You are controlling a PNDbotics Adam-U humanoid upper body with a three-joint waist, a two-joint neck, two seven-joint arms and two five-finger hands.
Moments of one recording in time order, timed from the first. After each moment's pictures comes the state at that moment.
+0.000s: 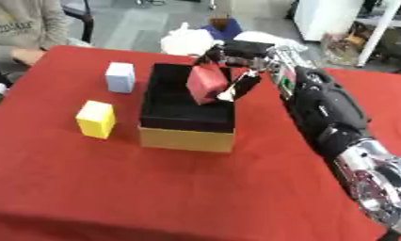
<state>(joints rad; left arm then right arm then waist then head) -0.08 1.01 0.04 -1.78 -0.36 -0.60 -0.24 -1.18 -0.08 -0.12 -0.52 1.39 -0.89 0.26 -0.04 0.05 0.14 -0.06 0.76</state>
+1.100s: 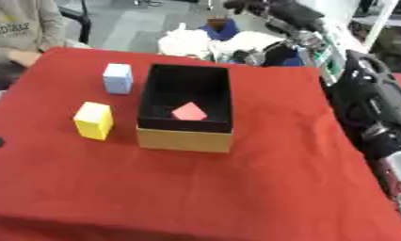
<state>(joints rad) -0.25 1.03 -0.03 -1.53 -0.42 -0.63 -0.21 -1.11 -0.27 0.00 -0.83 0.85 -0.91 0.12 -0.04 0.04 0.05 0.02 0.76</state>
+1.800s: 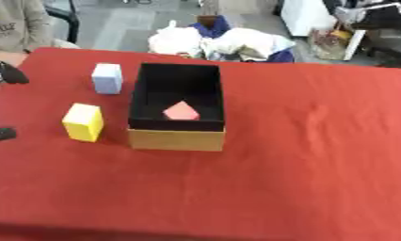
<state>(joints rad) -0.40 0.98 -0.09 -1.27 -0.61 -0.76 -0.16 -0.99 -0.45 -0.08 -1.01 0.22 -0.79 0.37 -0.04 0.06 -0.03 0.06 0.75</state>
